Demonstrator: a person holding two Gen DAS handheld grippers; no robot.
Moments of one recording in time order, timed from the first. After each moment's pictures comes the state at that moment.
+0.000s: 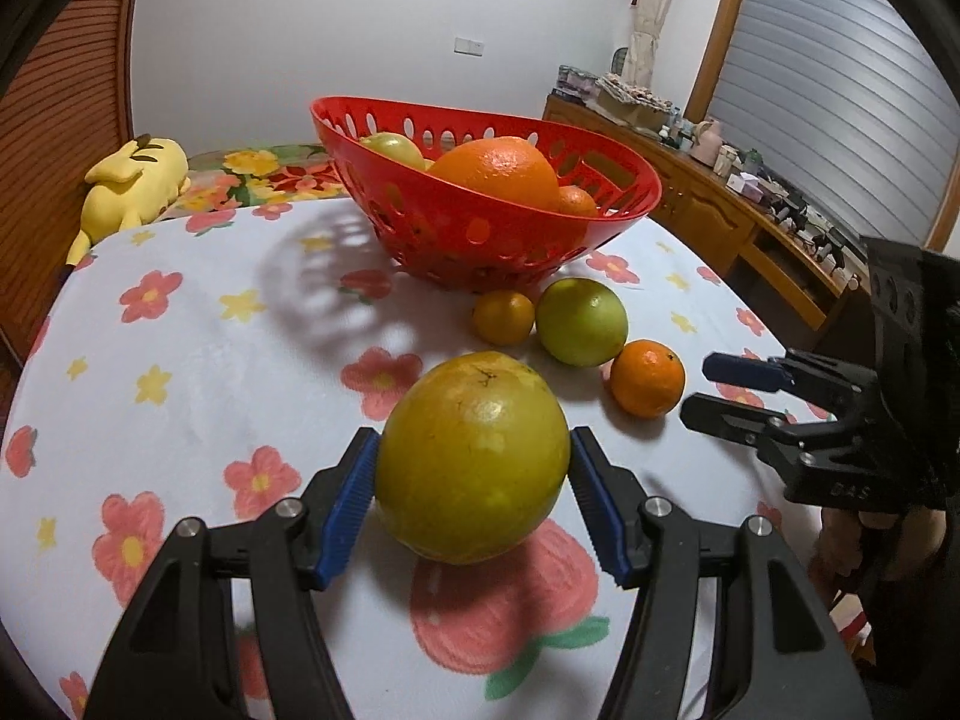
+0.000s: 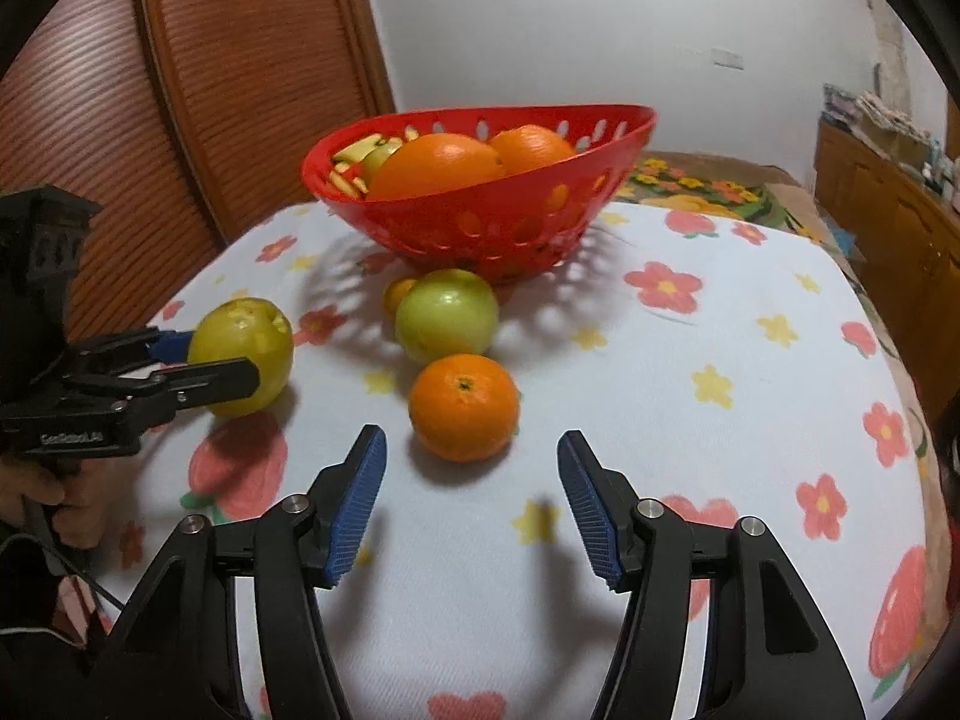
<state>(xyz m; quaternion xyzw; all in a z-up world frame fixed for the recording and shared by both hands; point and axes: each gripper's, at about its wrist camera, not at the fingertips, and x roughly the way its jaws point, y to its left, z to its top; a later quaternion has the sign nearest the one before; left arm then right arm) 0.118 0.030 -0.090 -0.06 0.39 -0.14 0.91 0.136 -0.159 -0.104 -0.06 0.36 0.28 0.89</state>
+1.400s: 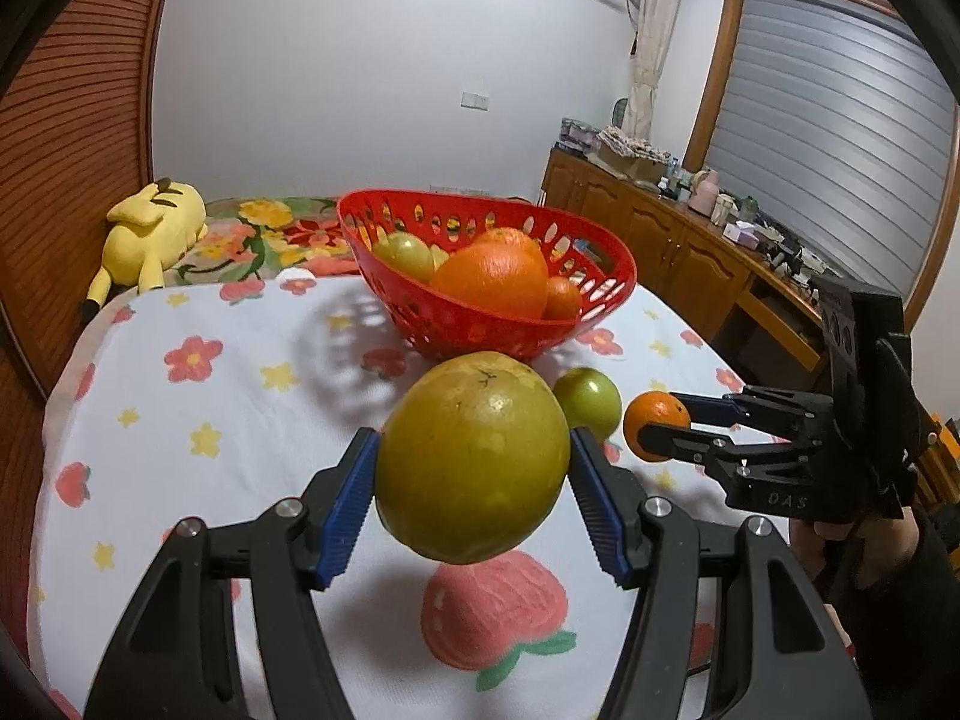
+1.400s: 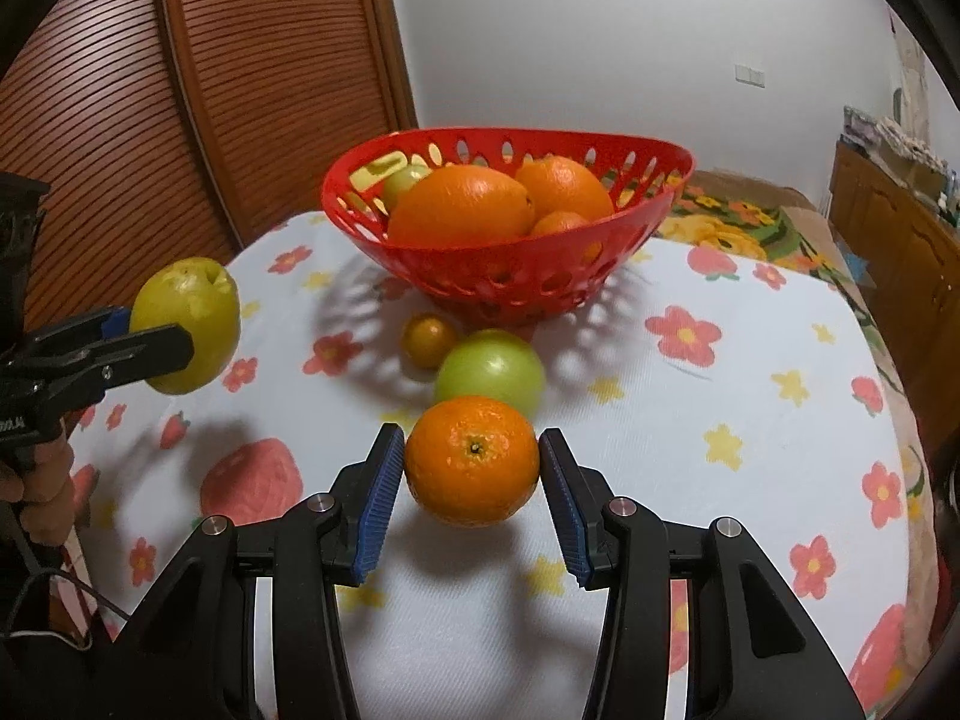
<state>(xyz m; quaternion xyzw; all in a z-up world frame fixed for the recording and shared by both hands) 0.099 0.041 -0.042 -0.07 0.33 -0.13 0.93 0.146 -0.147 -0.087 -0.07 0.35 0.30 0.88</state>
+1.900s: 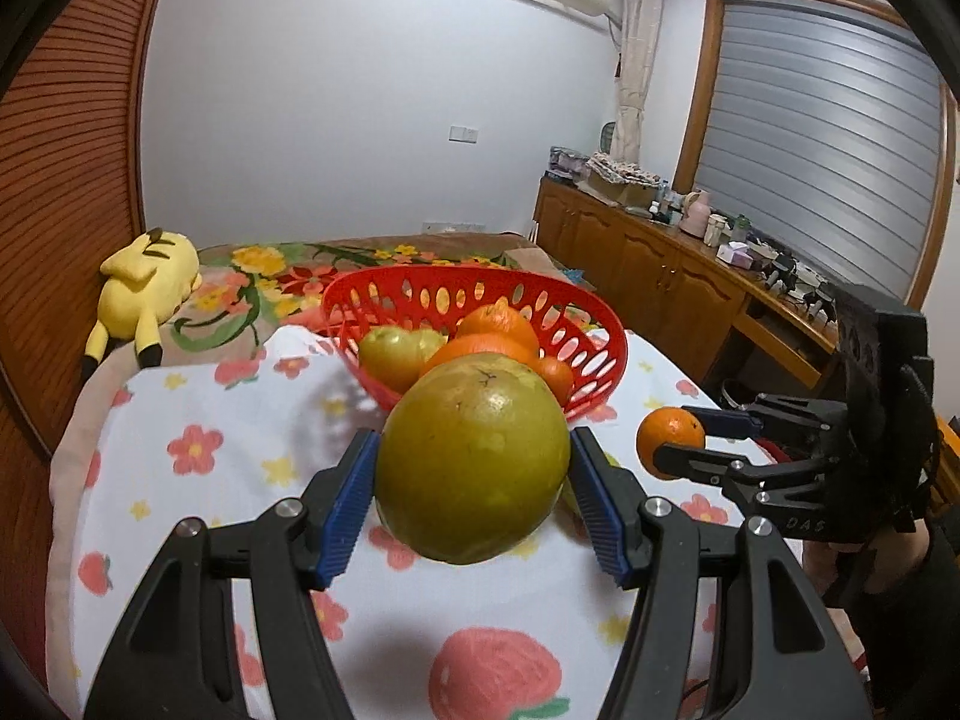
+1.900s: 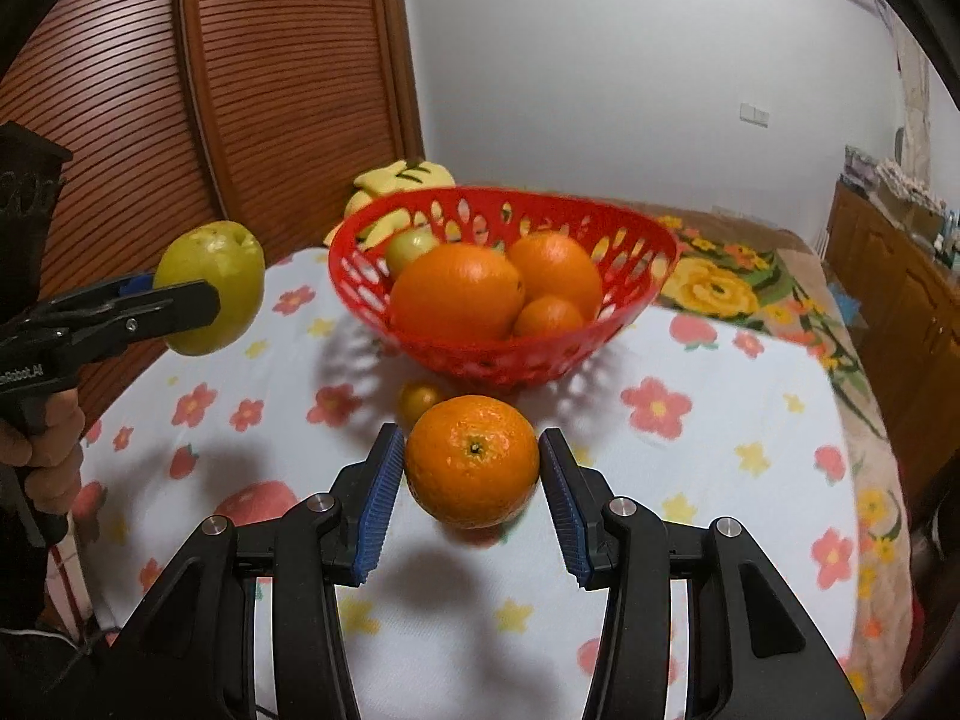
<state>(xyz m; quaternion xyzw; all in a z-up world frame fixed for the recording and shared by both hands) 0.128 0.036 -0.004 -0.05 0.29 -0.14 0.94 0.151 -0.149 -0.047 -0.09 0.31 0.30 0.89</state>
